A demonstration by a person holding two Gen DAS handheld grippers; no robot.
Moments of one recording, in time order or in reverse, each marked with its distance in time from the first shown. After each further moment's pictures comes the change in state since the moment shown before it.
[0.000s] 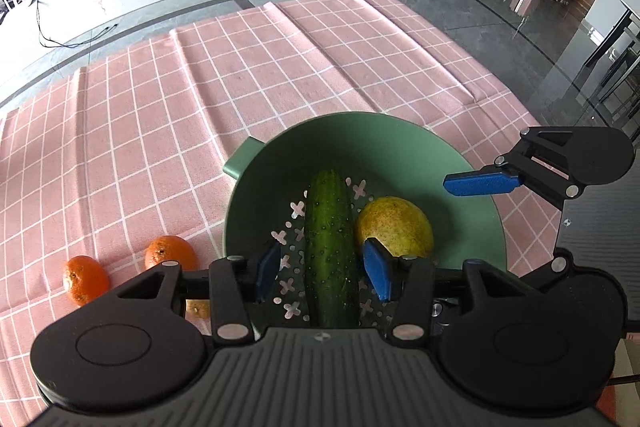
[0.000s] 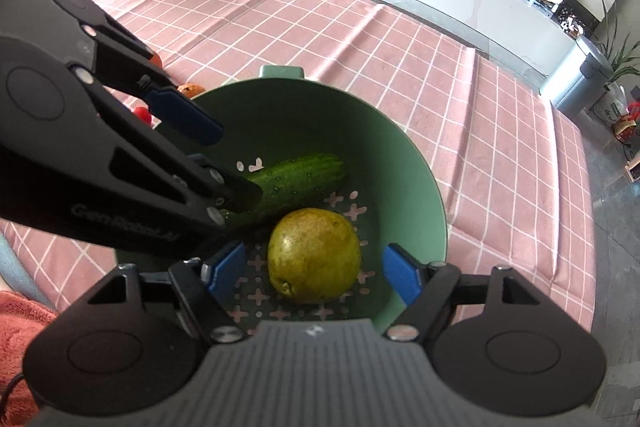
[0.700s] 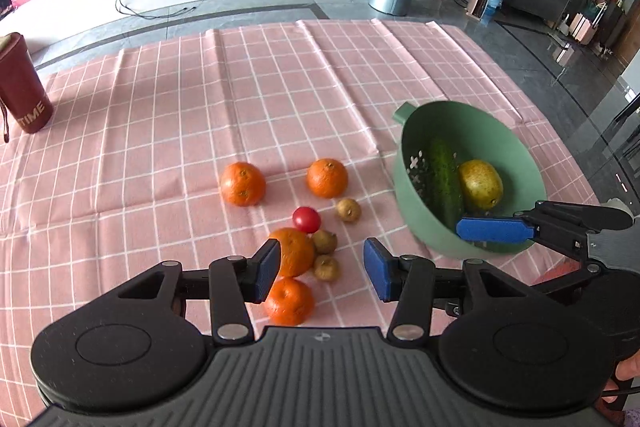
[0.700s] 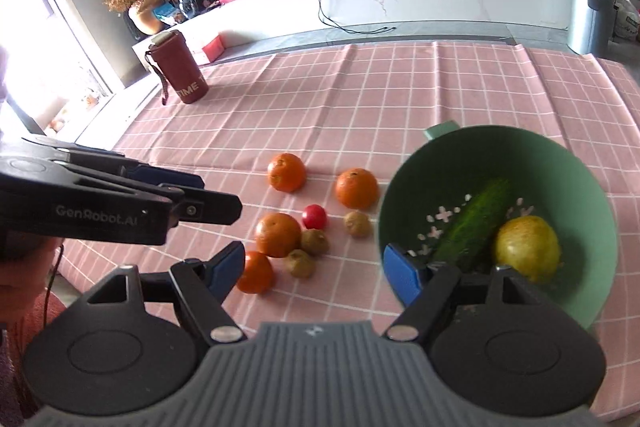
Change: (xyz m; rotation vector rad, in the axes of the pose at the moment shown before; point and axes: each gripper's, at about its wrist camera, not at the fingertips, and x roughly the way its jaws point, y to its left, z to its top) left arm -0.093 0.097 -0.080 -0.170 -0.032 0.069; right arm -0.042 0.101 0.010 0.377 -0.211 0.267
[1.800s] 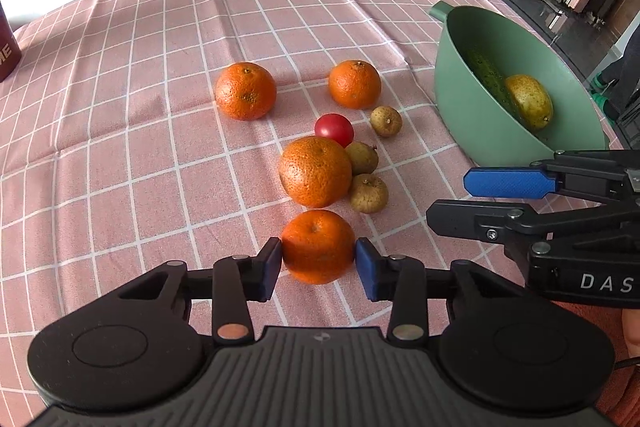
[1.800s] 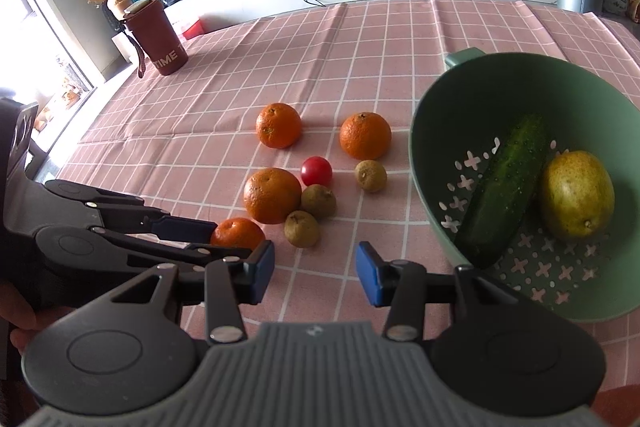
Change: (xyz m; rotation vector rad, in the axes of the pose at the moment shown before) left arm 0.066 0.033 -0.052 0.033 0.071 -0.033; right arm 0.052 0.005 -0.032 0.029 0.042 -0.059
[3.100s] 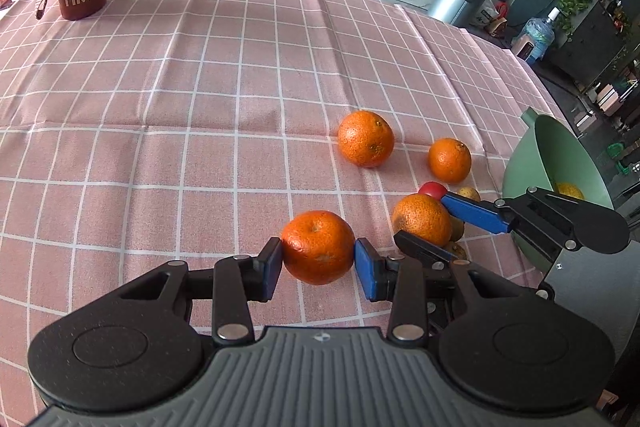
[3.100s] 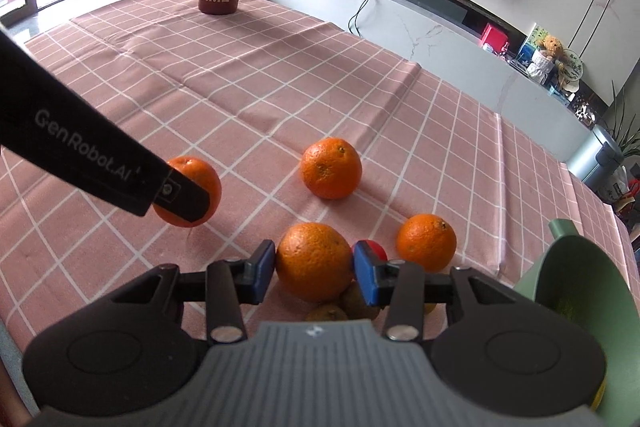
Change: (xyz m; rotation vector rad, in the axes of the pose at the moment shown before) left arm -0.019 0.078 -0.002 -0.279 -0.117 -0.008; right arm 0.077 0.085 0.010 -0.527 -0.070 -0.224
